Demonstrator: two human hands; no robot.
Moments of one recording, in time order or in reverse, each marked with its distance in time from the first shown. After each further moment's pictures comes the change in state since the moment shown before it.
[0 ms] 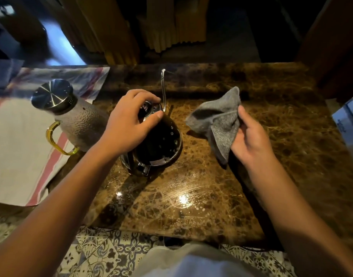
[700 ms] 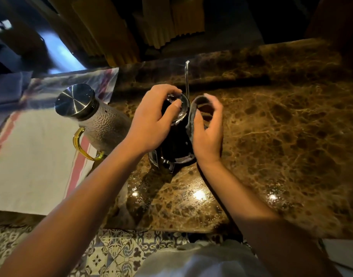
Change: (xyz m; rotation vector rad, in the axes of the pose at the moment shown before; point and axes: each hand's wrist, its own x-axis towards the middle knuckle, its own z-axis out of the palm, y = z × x) left_hand 0.003 -0.022 -0.006 -0.082 -0.017 0.108; right_hand -0.006 0.146 0.090 -0.712 0.149 -0.772
